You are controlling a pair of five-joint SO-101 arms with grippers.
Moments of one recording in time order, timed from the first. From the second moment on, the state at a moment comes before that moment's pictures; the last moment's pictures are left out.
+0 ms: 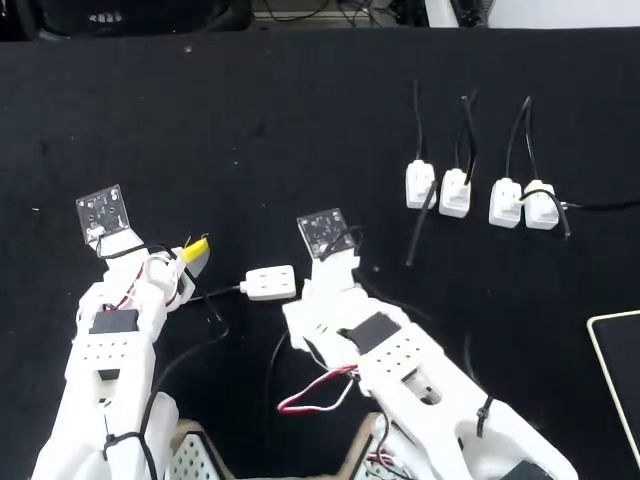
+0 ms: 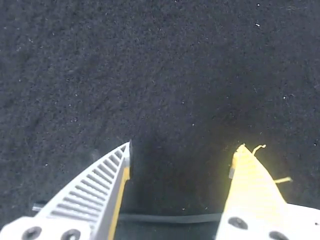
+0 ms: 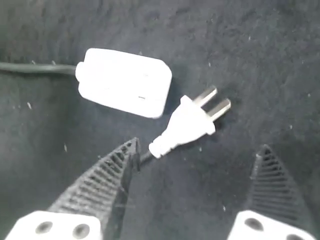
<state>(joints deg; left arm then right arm) -10.0 -50.6 79.3 24.3 13.4 -34.9 -41.7 76.7 34.2 -18.5</state>
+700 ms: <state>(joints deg) -10.0 -50.6 79.3 24.3 13.4 -30.2 -12.8 58.7 34.6 -18.7</state>
